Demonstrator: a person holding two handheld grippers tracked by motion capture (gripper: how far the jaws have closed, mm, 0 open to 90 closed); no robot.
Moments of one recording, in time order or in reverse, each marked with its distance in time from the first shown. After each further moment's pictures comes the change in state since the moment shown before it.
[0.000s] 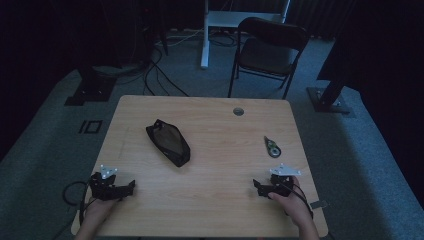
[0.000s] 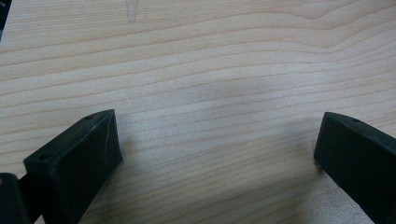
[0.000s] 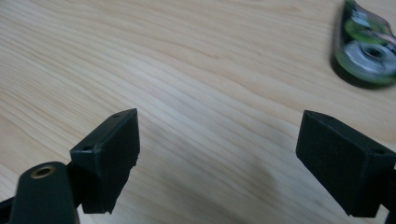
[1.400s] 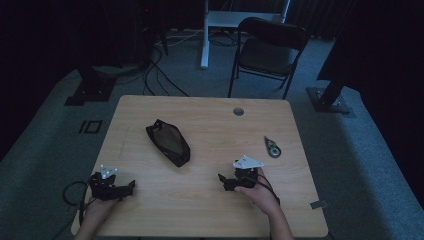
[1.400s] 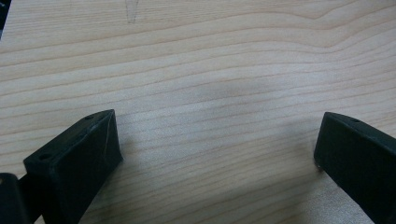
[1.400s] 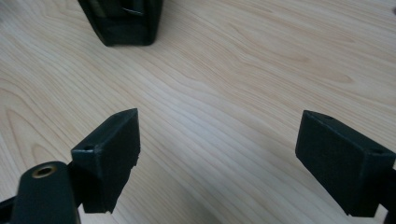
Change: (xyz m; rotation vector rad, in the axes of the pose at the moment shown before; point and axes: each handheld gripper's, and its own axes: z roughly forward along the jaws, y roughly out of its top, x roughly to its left) left arm 0.000 0.000 0.000 0.000 -0.002 0.002; right arm 0.084 0.056 0.045 -0.083 0.163 -0.130
